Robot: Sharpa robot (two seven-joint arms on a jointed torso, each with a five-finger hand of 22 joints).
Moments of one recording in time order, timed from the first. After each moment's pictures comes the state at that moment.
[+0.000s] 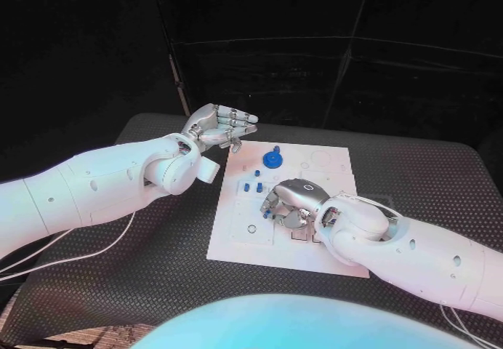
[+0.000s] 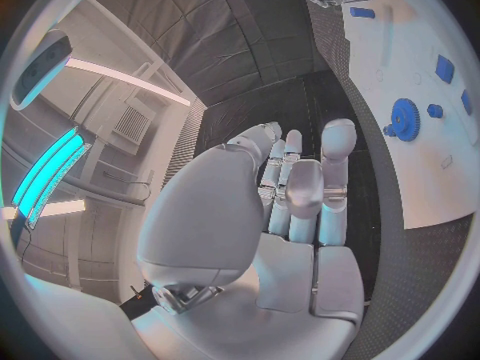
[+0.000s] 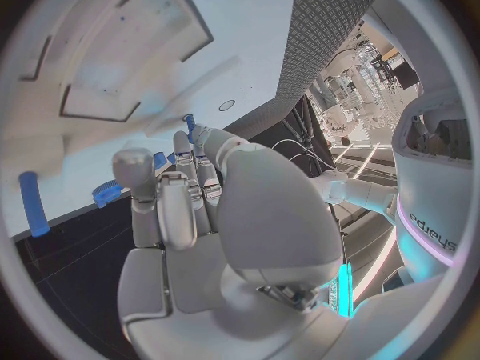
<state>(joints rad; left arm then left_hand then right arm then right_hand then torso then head) 1.06 -0.83 0.06 1.43 -0.28 -0.25 0.37 1.47 -0.14 0.30 0.13 0.32 1.04 0.16 0.10 0.07 1.19 0.09 0.12 0.08 1.40 0.01 1.23 0.94 0.15 1.25 0.11 0.79 1.06 0.87 -0.62 0.07 1.58 -1.75 -0.25 -0.11 1.49 -0.11 0.47 0.03 0.18 1.12 0.15 0.10 0.07 1.19 0.08 0.16 0.07 1.47 0.00 1.40 1.29 0.14 1.21 0.10 1.24 0.89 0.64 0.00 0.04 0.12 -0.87</state>
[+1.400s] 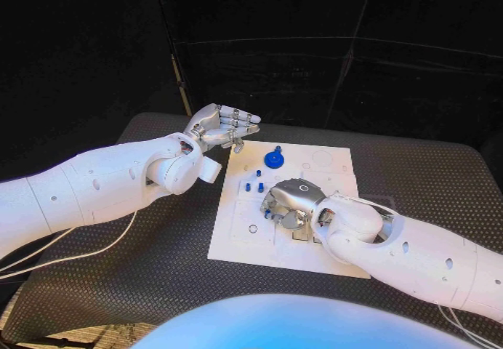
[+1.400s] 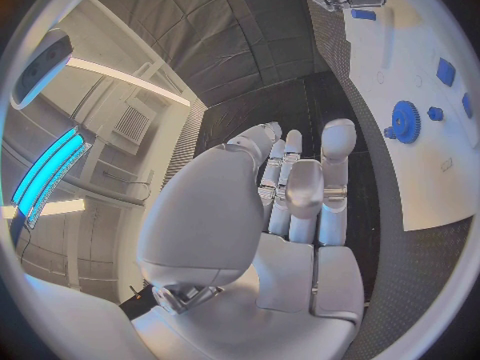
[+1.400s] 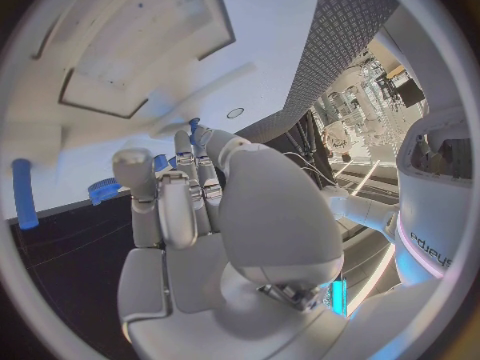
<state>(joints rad) 1.06 -0.83 0.06 1.43 -0.28 -0.25 0.37 1.47 -0.14 0.30 0.13 0.32 1.04 0.16 0.10 0.07 1.19 0.09 0.12 0.08 1.40 0.01 1.23 0.94 0.15 1.24 0.11 0.80 1.06 0.87 -0.59 0.07 1.56 -1.85 -0.21 -0.14 1.45 -0.12 0.47 0.03 0.18 1.12 0.15 0.09 0.07 1.19 0.08 0.16 0.07 1.47 0.00 1.40 1.28 0.14 1.21 0.10 1.24 0.88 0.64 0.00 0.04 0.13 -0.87</state>
